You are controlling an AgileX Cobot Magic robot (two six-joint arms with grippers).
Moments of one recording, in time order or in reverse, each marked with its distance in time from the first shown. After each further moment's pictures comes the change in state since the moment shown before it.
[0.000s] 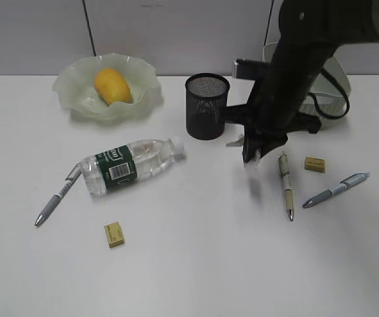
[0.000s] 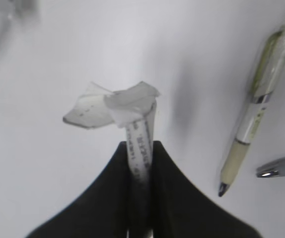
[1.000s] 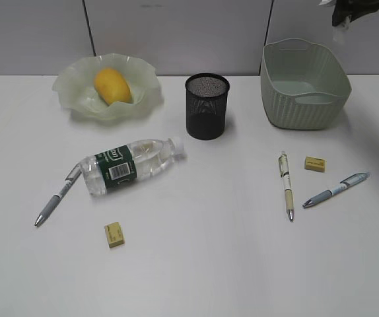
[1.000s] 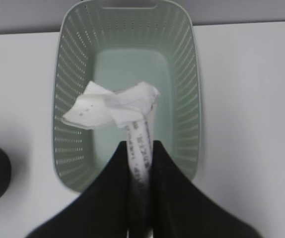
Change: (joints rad) left arm 0.000 0.000 0.000 0.000 0.000 0.000; right arm -0.247 -0.014 -0.458 -0.356 0.000 -0.015
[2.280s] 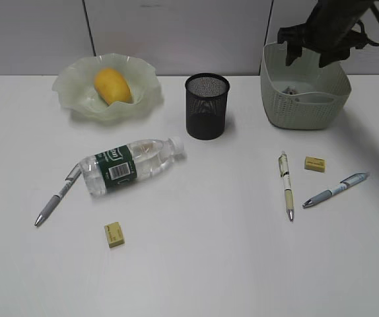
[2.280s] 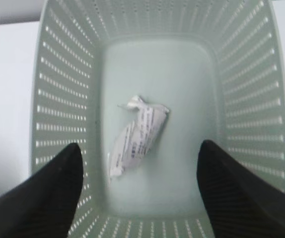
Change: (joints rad) left arm 0.000 0.000 0.000 0.000 0.000 0.000; right arm -0.030 0.297 -0.135 0.087 -0.144 -0.004
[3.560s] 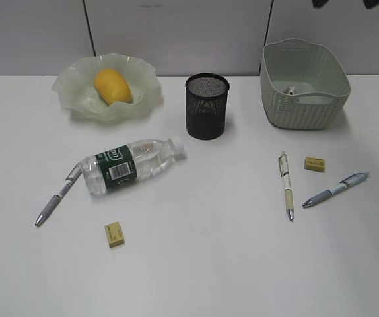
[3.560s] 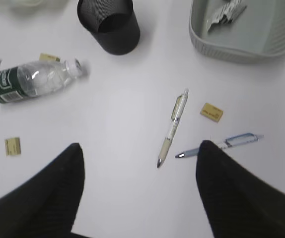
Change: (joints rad) left arm 0.000 0.000 0.000 0.000 0.000 0.000; right arm 0.205 -0.728 0.328 0.140 0.434 -0.119
